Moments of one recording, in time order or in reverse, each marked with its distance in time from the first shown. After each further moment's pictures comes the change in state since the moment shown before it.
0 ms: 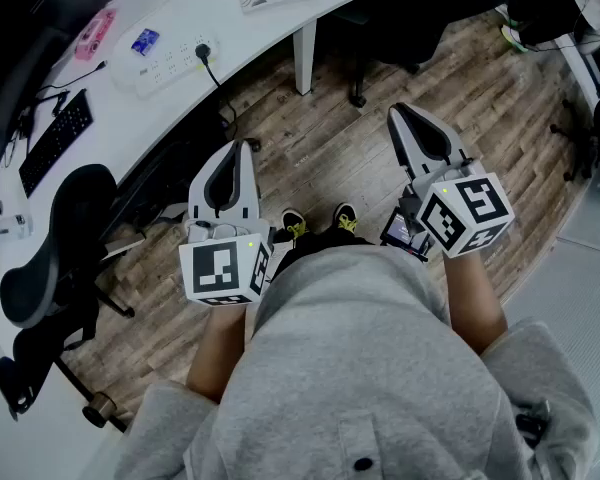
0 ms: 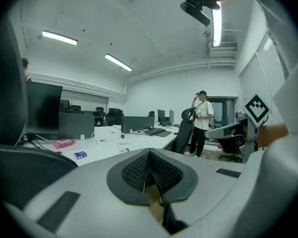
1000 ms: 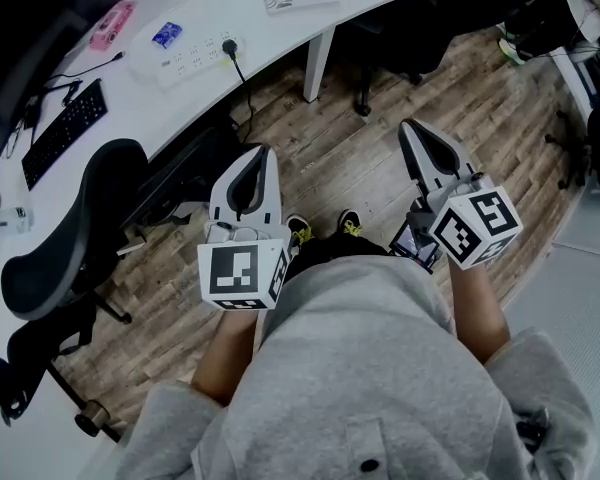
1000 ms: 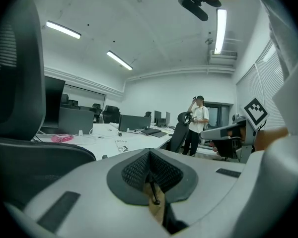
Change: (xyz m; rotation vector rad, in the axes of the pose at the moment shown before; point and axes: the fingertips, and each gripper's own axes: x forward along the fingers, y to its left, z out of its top) left arm -0.033 0.022 -0.004 -0.048 -0.005 -0.074; right arm -0.002 0.062 0.000 0.025 -0.021 0.037
